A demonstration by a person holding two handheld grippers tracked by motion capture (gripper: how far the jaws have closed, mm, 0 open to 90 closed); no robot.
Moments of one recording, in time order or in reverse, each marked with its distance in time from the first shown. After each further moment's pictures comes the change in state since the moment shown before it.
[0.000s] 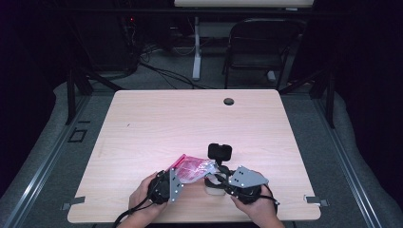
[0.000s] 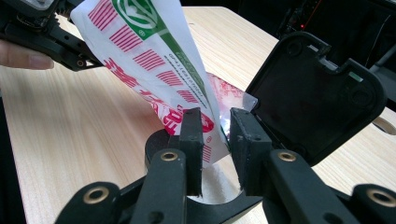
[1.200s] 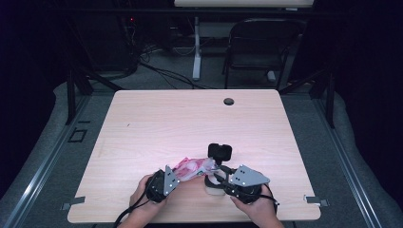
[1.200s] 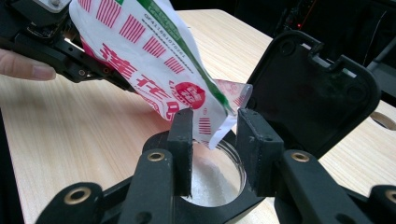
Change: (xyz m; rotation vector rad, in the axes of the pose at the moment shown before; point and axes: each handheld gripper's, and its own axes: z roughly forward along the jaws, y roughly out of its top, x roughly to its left) left arm 0.010 -0.012 0.009 -0.018 -0.112 -0.135; right arm -0.002 -0.001 0.000 -0.016 -0.008 0.036
